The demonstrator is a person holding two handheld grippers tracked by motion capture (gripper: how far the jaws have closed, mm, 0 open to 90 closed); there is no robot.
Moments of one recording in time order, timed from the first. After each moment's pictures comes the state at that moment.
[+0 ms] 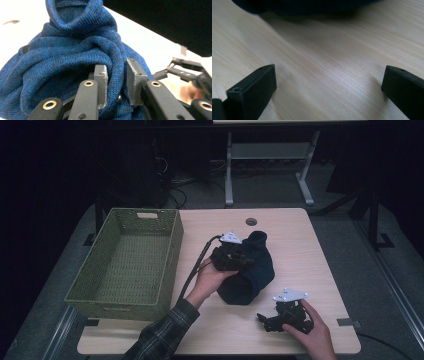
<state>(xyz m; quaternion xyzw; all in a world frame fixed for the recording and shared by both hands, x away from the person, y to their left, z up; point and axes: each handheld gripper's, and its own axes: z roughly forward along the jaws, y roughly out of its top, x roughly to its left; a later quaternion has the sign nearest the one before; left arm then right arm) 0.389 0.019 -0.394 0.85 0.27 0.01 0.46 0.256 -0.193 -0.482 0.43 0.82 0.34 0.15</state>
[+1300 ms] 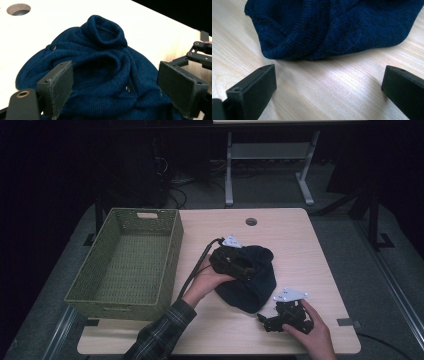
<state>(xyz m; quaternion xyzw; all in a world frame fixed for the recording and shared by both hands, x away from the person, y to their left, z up) 0.388 0.029 -0.400 0.87 0.26 0.05 0.42 0.256 -0.193 -0.482 0.43 0.82 0.34 0.15</state>
